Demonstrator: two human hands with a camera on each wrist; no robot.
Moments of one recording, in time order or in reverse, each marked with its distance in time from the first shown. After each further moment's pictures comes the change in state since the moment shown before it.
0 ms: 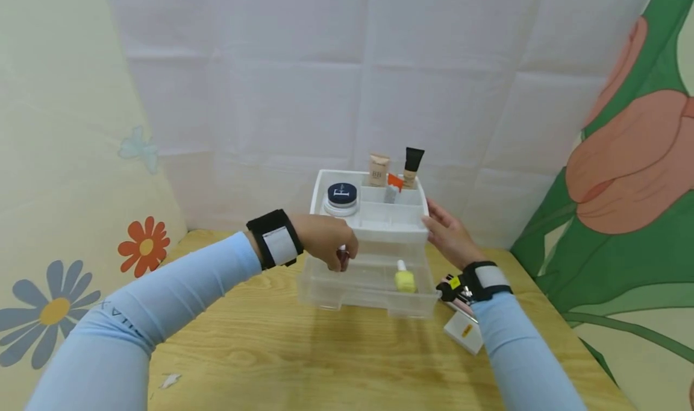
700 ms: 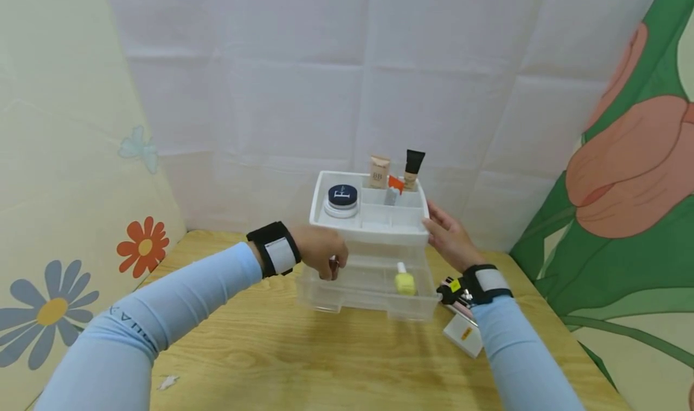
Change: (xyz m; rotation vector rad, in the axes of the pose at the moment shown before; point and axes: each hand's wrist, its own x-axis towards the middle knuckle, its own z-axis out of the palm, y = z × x) left_hand 0.003 -0.018 0.029 -0.020 0.004 -0.087; right_hand 0.000 -0.004 0.001 0.007 -0.009 0.029
